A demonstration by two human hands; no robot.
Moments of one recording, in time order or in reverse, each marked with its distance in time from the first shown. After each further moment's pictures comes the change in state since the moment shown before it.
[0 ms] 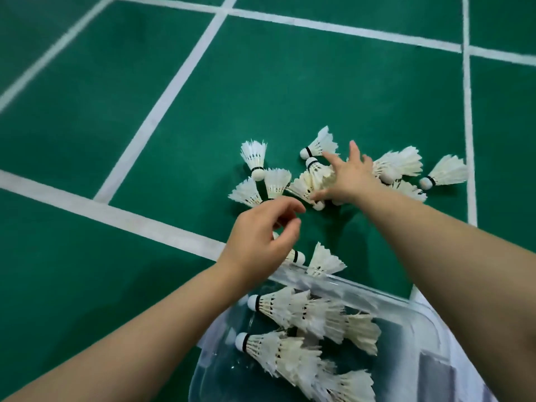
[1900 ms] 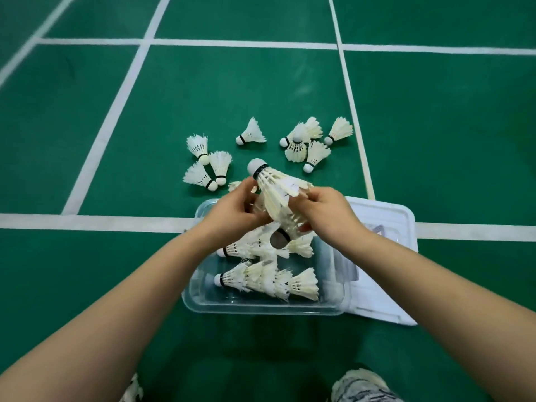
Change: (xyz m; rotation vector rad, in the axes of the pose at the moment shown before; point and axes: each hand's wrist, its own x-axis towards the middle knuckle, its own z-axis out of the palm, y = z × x) left_hand -0.079 0.068 0.003 -0.128 -0.441 -0.161; right_hand -0.282 0.013 0.005 1.048 0.212 0.009
